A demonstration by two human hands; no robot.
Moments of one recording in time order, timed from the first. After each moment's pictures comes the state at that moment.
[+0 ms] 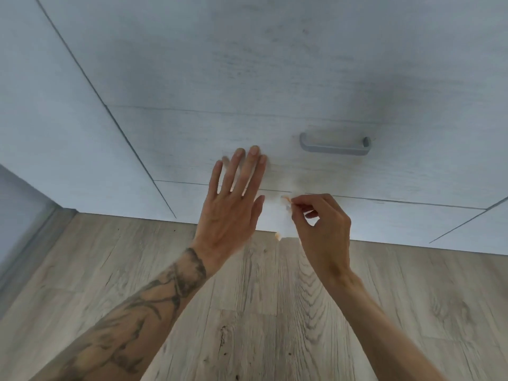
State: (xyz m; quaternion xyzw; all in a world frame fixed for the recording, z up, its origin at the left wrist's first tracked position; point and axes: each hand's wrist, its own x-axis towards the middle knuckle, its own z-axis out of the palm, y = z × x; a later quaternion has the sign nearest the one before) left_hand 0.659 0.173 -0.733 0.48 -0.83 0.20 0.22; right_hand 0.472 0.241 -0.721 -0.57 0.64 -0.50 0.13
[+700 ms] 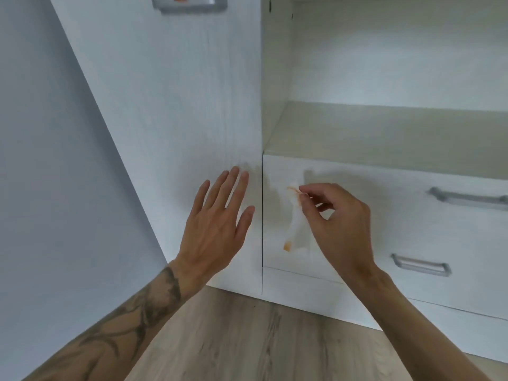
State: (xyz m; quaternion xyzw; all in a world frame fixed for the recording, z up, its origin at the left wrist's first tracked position) left_hand 0.895 0.175 -0.491 0.55 -0.76 0.22 0.26; right_hand 0.664 0.196 -0.461 -0.67 0.47 -0.57 0.07
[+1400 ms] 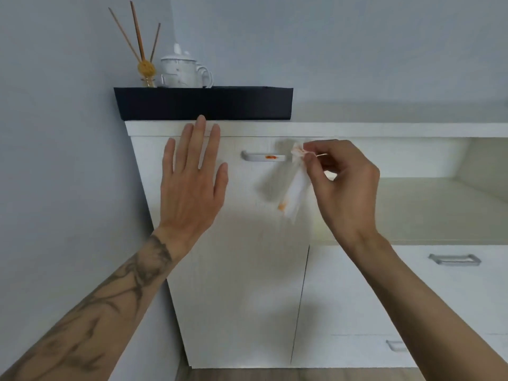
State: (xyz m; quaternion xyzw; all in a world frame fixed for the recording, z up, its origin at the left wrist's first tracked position) left_hand 1.056 0.059 -0.253 0.44 -0.71 0.33 0.44; right_hand 0.829 0.168 -0.222 -0.59 0.47 -0.65 -0.08
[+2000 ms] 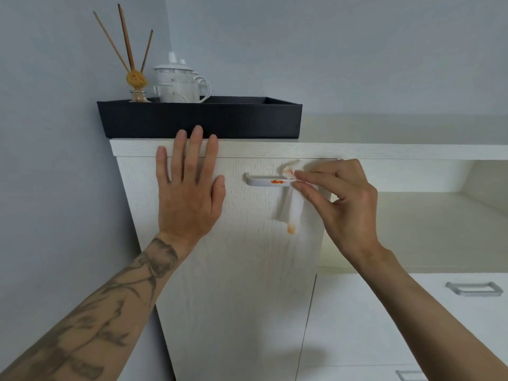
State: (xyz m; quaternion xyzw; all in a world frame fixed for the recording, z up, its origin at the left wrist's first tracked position) left_hand 1.055 -0.023 -0.259 0.38 -0.67 0.40 0.50; right_hand 0.799 0.104 -0.234 -0.66 0.42 -0.58 -0.22
